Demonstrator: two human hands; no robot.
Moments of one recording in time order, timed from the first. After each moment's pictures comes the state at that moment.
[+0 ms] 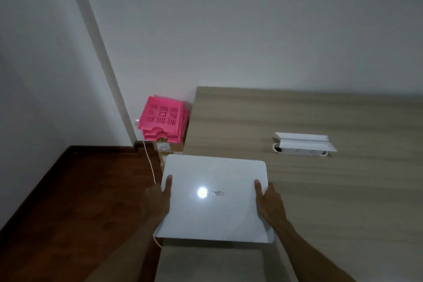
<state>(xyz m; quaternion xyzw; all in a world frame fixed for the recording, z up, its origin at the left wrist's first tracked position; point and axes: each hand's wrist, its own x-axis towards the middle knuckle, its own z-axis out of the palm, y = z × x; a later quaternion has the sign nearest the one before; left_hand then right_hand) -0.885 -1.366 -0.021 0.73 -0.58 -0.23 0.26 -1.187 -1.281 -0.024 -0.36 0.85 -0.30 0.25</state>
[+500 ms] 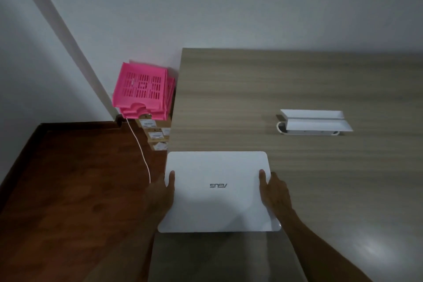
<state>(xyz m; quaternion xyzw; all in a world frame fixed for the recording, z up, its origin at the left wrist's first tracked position) -0.930 -1.459 -0.121 0.74 -0.61 -0.24 0.13 -1.230 -1.359 -0.091 -0.33 0.90 -0.17 0.23</state>
